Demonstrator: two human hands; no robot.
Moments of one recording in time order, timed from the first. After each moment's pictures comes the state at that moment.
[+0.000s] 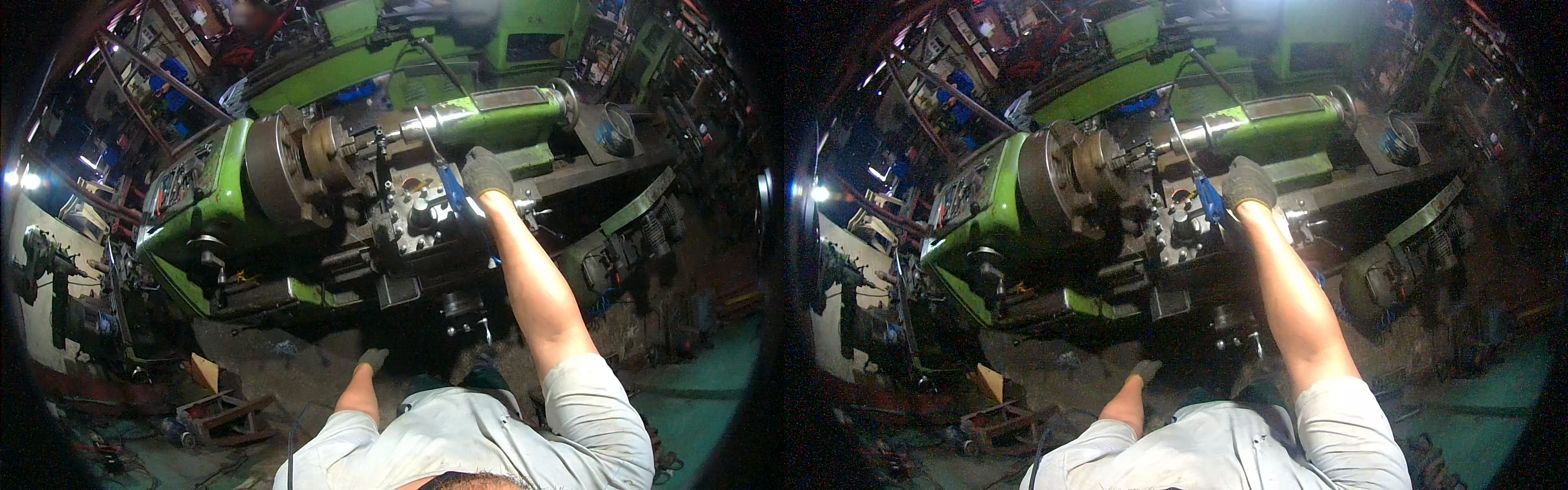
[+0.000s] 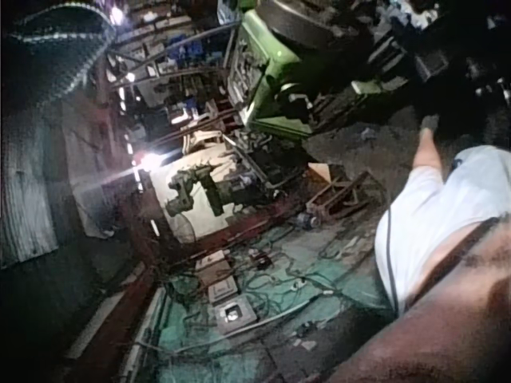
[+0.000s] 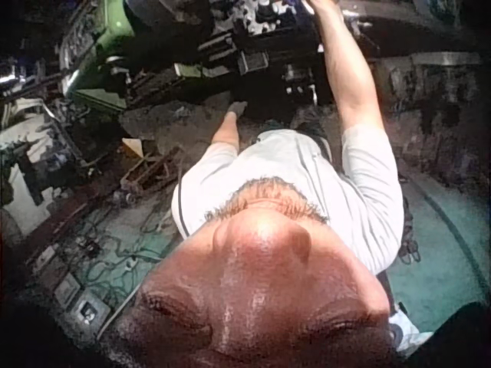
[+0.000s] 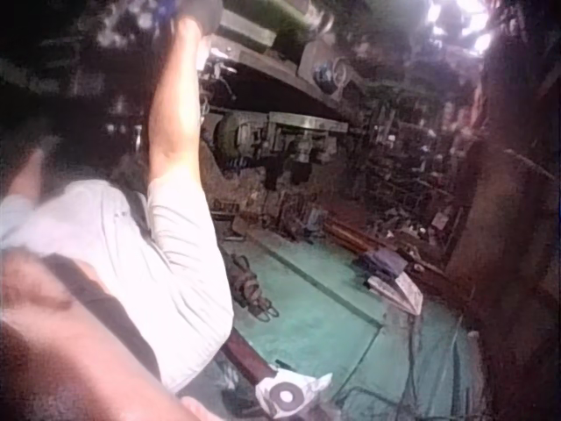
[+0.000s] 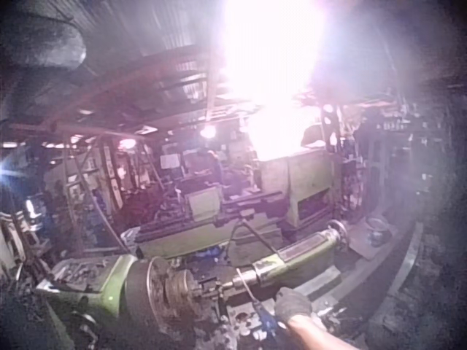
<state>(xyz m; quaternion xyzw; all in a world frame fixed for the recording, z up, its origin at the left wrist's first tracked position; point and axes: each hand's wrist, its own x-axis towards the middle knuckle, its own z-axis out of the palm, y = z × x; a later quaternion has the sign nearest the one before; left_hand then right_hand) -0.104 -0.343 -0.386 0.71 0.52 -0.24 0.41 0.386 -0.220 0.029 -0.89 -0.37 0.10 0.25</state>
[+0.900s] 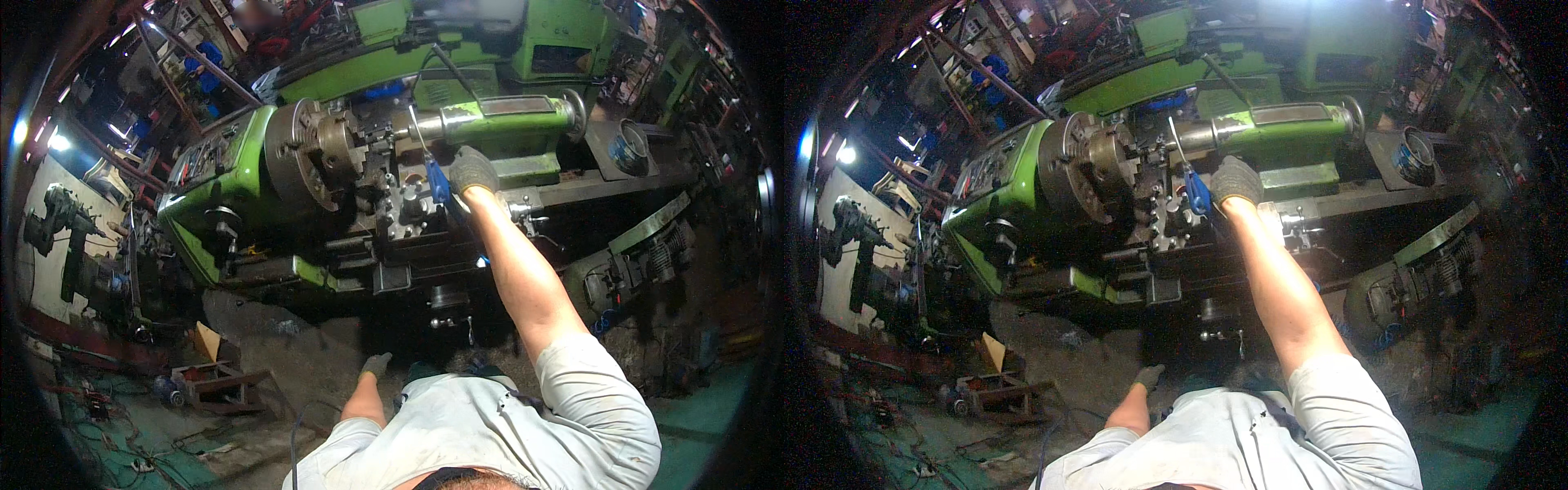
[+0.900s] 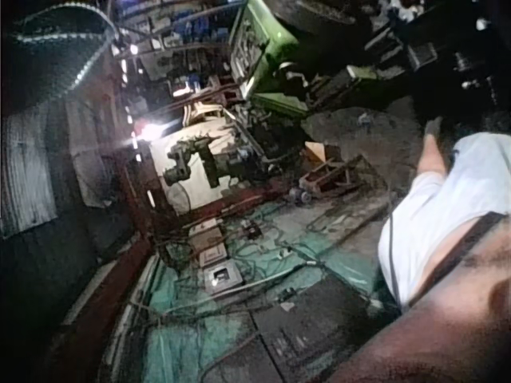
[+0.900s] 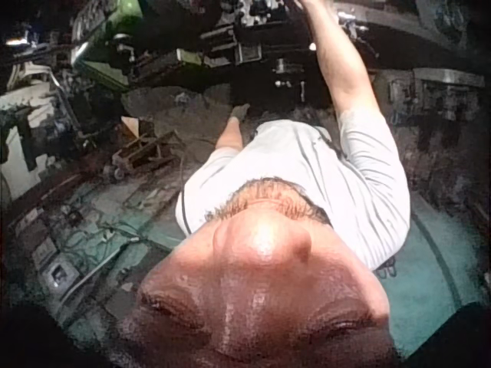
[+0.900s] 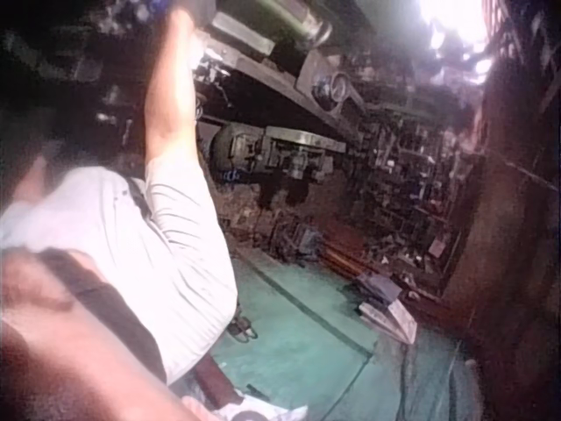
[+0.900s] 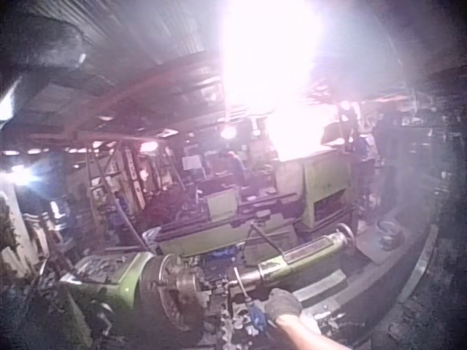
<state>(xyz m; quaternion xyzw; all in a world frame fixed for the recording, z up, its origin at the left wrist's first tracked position) -0.073 -0.446 -0.375 0.56 0.66 -0.13 0.48 0.389 -0.226 0.042 -0.86 -0.42 0.12 0.27</state>
